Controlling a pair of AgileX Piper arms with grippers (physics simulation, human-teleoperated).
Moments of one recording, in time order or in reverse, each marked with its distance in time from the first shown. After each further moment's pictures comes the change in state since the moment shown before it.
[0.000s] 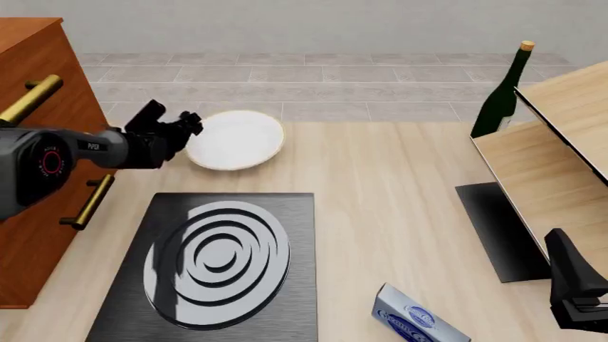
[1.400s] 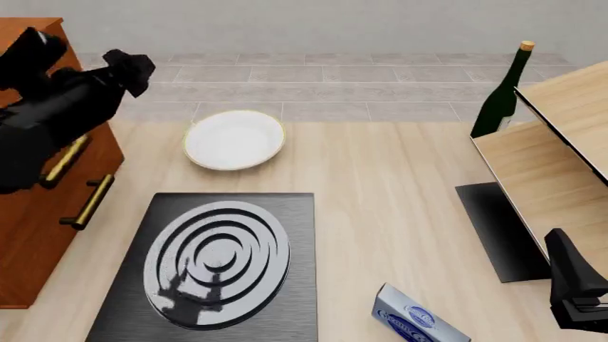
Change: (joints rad) left arm -0.099 -1.061 0.723 0.027 0.117; right arm 0.000 0.000 0.000 0.000 0.000
